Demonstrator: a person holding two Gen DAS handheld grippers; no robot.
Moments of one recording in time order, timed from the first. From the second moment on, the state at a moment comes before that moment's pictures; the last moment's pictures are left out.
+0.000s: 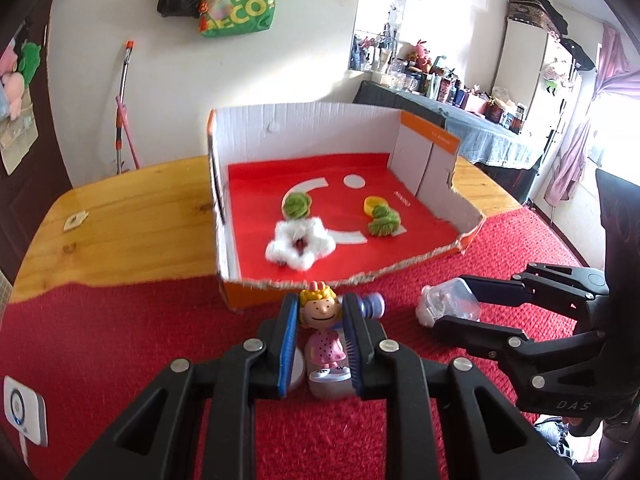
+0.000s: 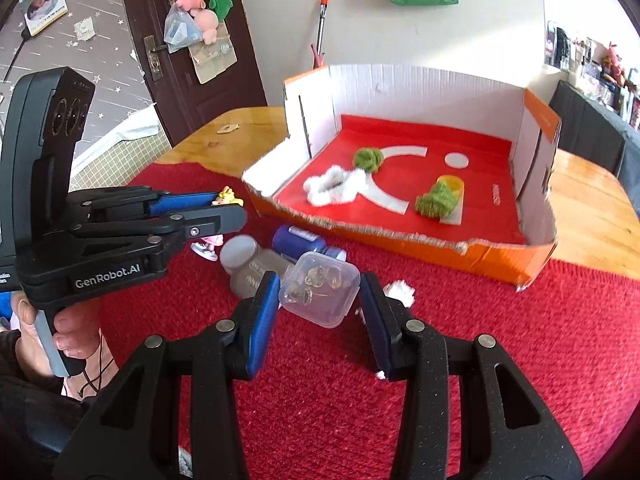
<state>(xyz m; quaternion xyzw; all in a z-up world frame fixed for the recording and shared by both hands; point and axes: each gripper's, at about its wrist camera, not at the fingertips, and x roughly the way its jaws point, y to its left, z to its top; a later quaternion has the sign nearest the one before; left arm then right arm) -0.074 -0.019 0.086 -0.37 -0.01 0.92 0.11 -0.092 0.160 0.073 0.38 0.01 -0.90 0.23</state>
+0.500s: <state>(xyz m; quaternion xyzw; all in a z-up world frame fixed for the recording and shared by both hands) -0.121 -0.003 0.104 -0.37 0.00 0.92 0.13 -0.129 0.173 0.094 0.38 0.01 -0.90 0.23</state>
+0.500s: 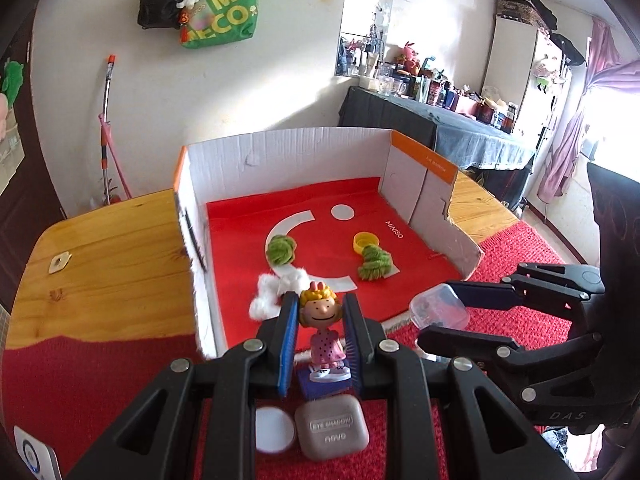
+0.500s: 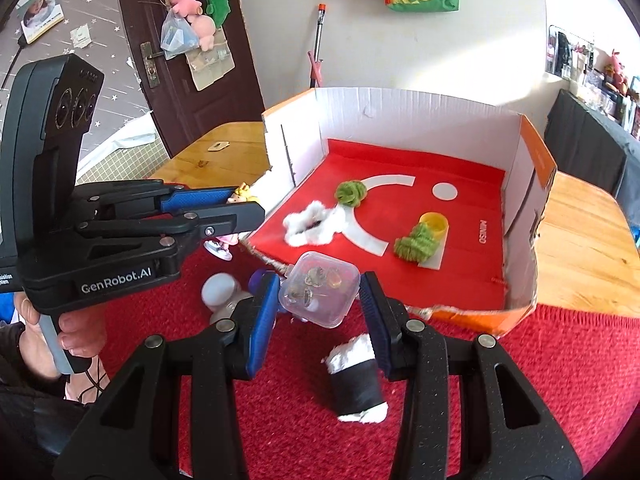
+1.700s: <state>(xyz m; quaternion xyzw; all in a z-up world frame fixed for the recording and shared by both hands) -0.210 0.014 0.039 -0.51 0.02 0.84 0.17 -0.210 0.193 0.051 0.49 0.01 -0.85 0.20</state>
